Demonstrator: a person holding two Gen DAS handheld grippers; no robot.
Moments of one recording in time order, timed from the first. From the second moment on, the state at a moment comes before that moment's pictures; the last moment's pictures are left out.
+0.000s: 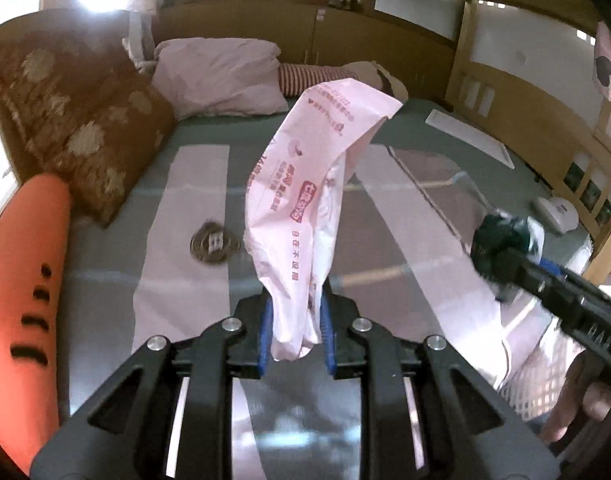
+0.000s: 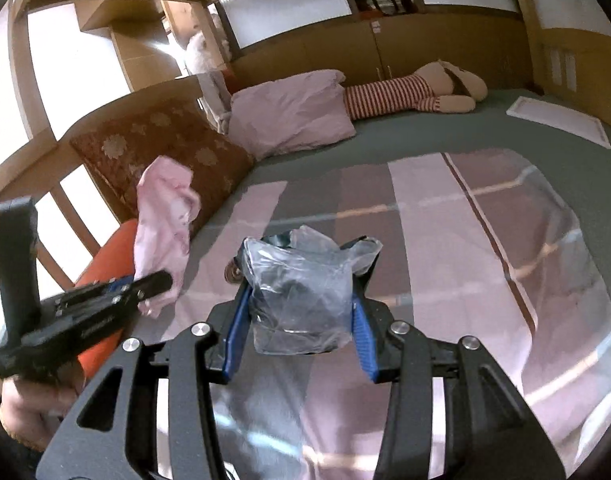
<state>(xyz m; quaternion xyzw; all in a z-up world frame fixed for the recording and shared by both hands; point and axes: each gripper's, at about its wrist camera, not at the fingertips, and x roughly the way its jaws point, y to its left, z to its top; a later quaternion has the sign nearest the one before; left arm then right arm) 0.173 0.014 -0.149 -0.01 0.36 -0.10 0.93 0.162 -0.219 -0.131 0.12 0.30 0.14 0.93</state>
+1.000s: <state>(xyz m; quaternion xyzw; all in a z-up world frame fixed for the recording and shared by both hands) 0.172 0.005 -0.168 0.00 0.38 -0.14 0.91 0.071 -0.311 -0.088 0.12 0.21 0.04 0.97</state>
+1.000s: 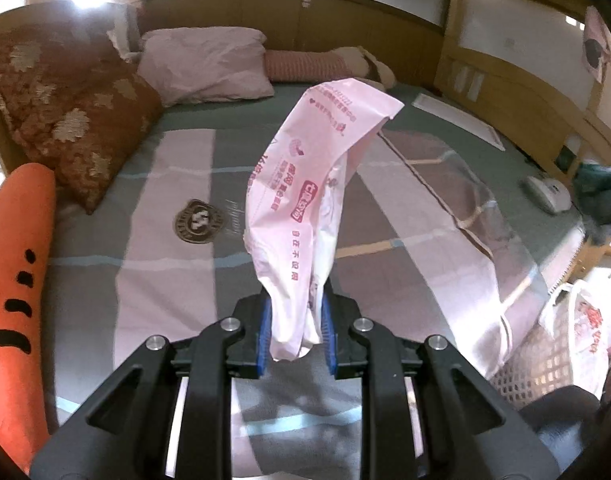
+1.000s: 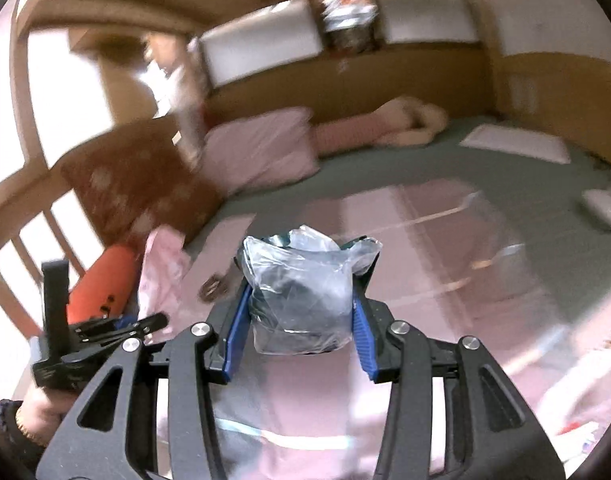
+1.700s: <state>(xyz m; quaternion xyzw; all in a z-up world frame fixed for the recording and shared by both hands) 0.032 -0.304 -0.120 0.13 0.38 -0.54 0.74 -0.148 -0.516 -0.071 0.26 0.07 -0.26 0.93</state>
